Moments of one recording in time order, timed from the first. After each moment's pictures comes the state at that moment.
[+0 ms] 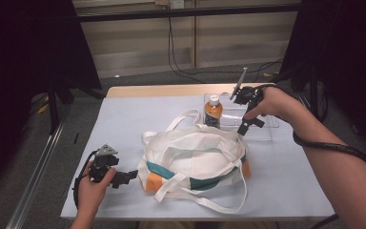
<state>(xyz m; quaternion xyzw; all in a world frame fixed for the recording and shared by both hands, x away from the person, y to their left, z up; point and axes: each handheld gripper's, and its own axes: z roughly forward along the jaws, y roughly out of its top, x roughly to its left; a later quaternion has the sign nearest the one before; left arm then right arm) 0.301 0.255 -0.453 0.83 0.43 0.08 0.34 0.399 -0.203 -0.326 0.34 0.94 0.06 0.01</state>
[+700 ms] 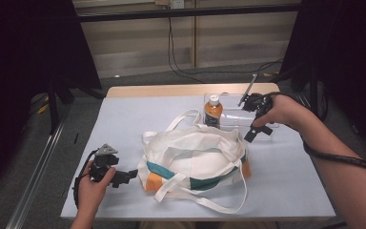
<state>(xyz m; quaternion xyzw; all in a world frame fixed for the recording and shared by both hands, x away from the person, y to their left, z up) 0.301 0.254 -0.454 0.83 0.43 0.09 0.35 0.380 -0.221 -0.335 0.34 0.94 0.07 0.01</state>
